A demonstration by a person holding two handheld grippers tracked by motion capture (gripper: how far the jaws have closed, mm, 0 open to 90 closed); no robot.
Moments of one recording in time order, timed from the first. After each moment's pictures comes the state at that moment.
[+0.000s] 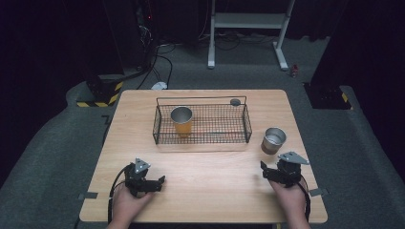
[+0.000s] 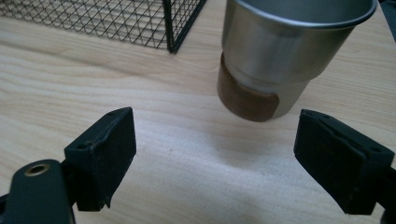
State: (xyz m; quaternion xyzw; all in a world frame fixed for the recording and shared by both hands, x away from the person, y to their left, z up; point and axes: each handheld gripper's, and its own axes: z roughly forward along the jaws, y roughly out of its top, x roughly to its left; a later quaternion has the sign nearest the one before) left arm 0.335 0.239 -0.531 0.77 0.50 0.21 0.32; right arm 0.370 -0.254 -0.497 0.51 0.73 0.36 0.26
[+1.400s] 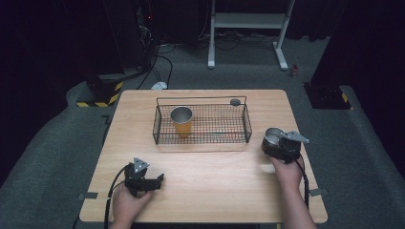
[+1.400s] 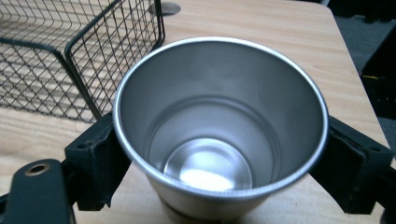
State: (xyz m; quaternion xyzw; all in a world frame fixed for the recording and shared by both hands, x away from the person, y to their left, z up) left arm 0.335 0.240 -0.530 0.76 0.51 0.22 0.32; right arm 0.444 -0.264 -0.495 0.53 0.70 0.37 0.30
